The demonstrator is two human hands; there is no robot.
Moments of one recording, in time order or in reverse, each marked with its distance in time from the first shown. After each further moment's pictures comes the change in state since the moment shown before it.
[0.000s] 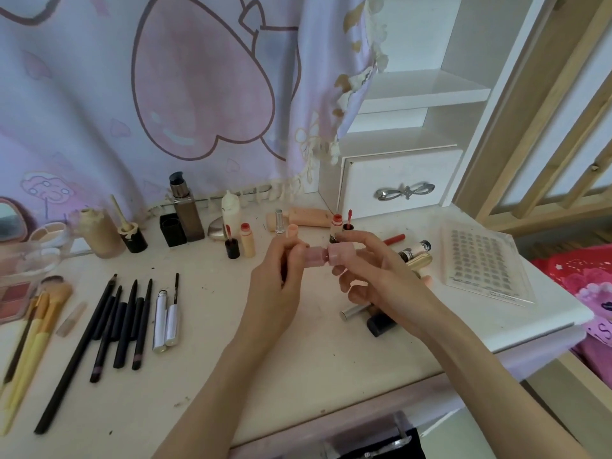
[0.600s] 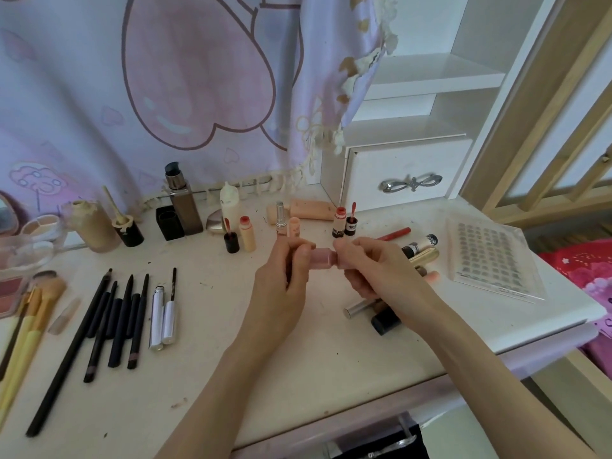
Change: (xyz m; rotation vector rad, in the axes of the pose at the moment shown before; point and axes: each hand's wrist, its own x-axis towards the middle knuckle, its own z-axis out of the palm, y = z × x) left_hand -0.003 -0.004 0.003 -0.033 -0.047 0.003; right_hand 0.008 0.002 0.005 -0.241 0.068 -0.001
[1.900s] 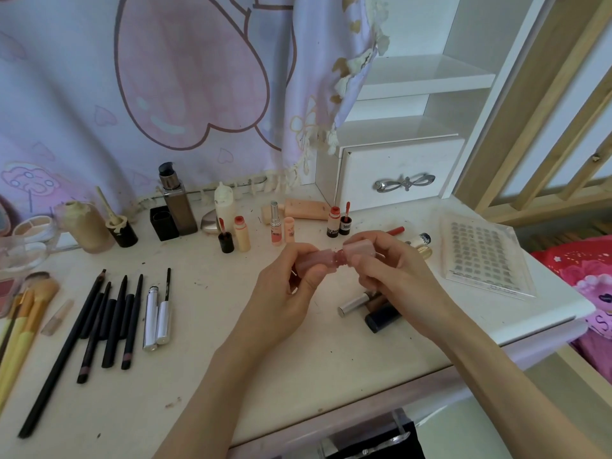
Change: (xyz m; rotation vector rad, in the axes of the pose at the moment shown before) left_hand -0.004 0.002 -0.004 0.024 -0.178 0.125; right_hand -0.012 0.009 -0.017 0.154 -0.007 -0.168
